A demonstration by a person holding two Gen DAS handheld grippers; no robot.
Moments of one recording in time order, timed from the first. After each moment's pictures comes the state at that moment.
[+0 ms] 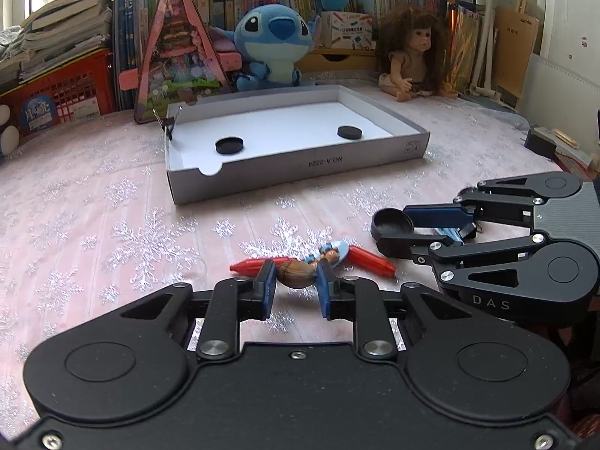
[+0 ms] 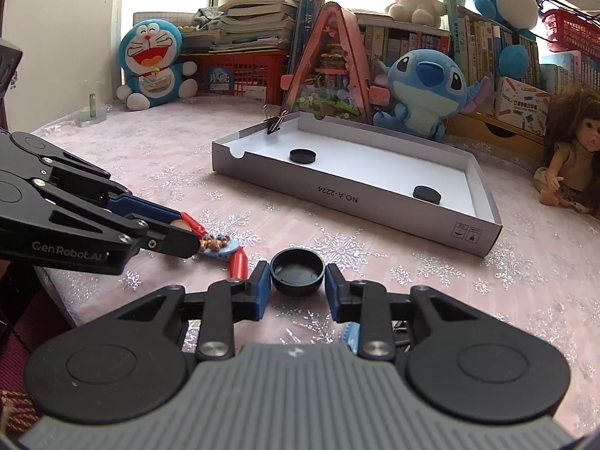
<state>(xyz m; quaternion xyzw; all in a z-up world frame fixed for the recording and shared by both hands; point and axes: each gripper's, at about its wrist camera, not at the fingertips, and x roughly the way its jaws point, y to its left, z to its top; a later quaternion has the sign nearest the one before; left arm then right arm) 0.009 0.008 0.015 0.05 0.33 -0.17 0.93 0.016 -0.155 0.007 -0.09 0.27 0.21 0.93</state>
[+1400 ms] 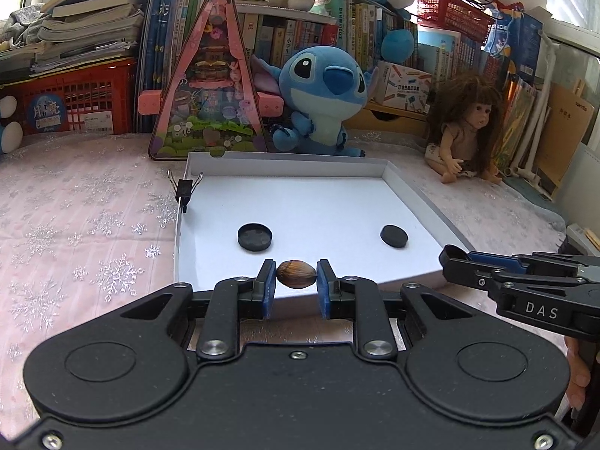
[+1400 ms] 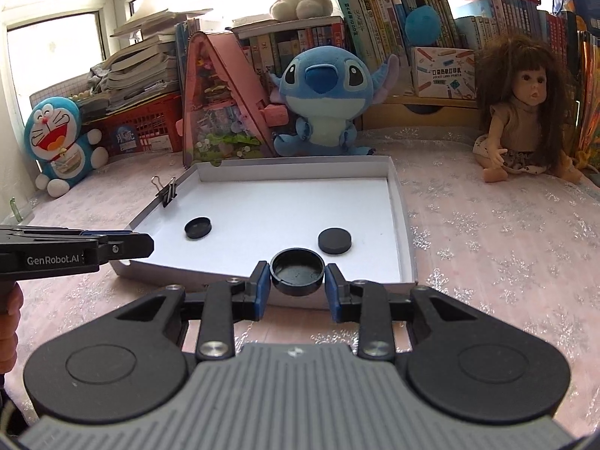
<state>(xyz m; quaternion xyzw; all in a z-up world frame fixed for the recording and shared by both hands) 0.125 0.009 0.050 -0.04 0.32 -0.13 0.94 0.106 -0.211 0.048 0.04 0.30 0.11 0.95</state>
